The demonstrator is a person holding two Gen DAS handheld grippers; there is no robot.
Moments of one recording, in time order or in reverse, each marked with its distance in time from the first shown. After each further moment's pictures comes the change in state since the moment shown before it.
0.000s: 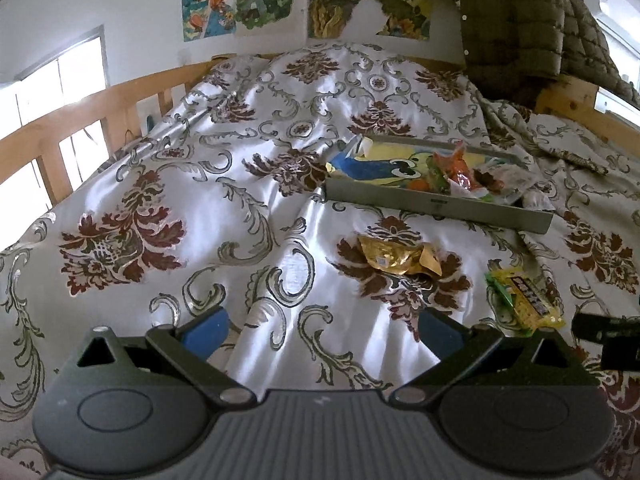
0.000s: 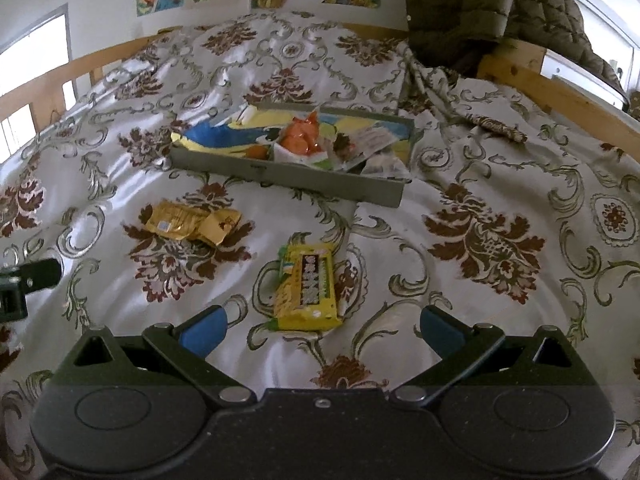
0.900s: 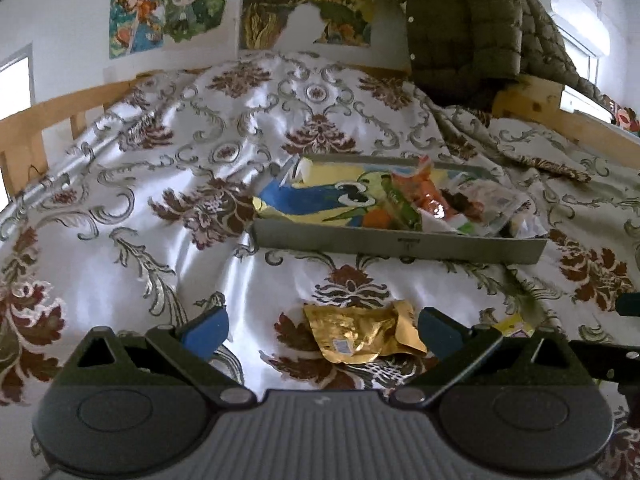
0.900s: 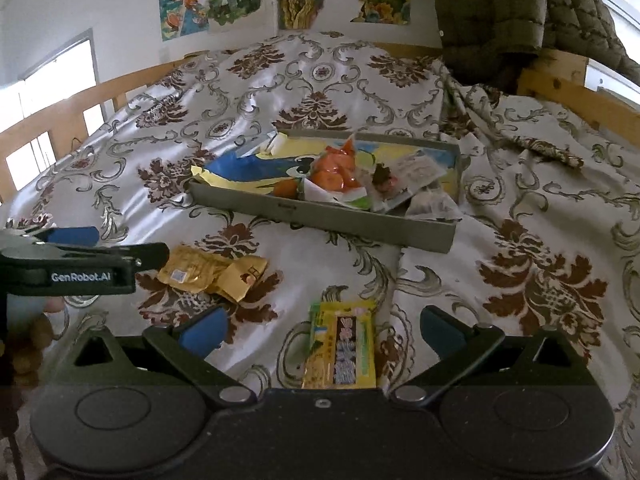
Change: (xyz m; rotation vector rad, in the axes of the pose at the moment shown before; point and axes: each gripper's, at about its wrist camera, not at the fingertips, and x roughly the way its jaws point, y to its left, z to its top) left arm 0.116 -0.014 0.045 0.086 -0.057 -0.192; right arm 0.051 0.000 0.033 0.014 -0.081 0.134
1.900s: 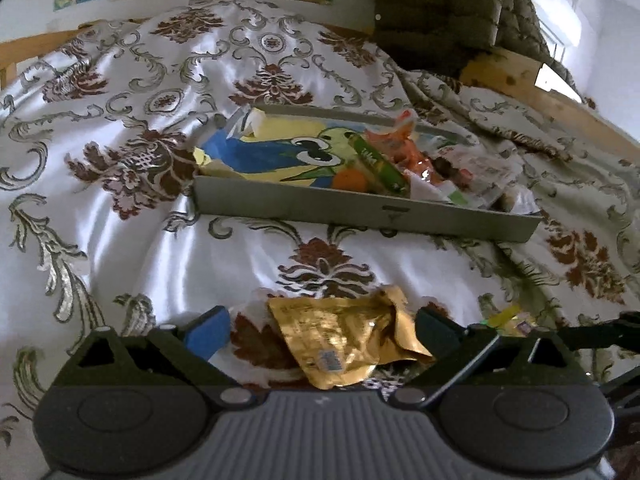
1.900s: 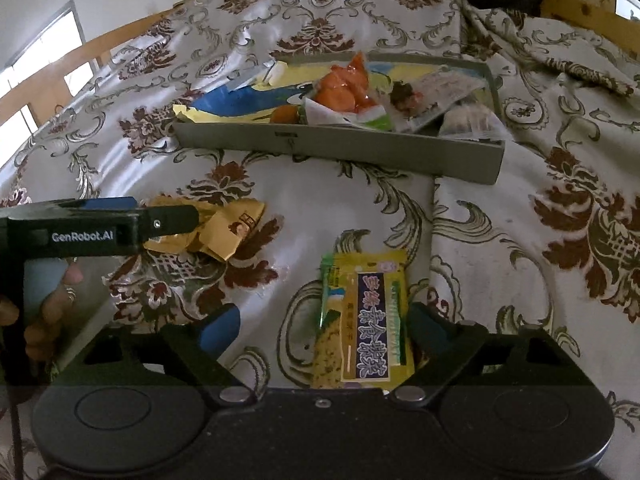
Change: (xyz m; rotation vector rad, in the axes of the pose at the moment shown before) left arm 0.071 0.019 -0.001 -0.013 0.112 -0.221; right arm 0.067 -0.001 -0.010 0.055 0.196 0.049
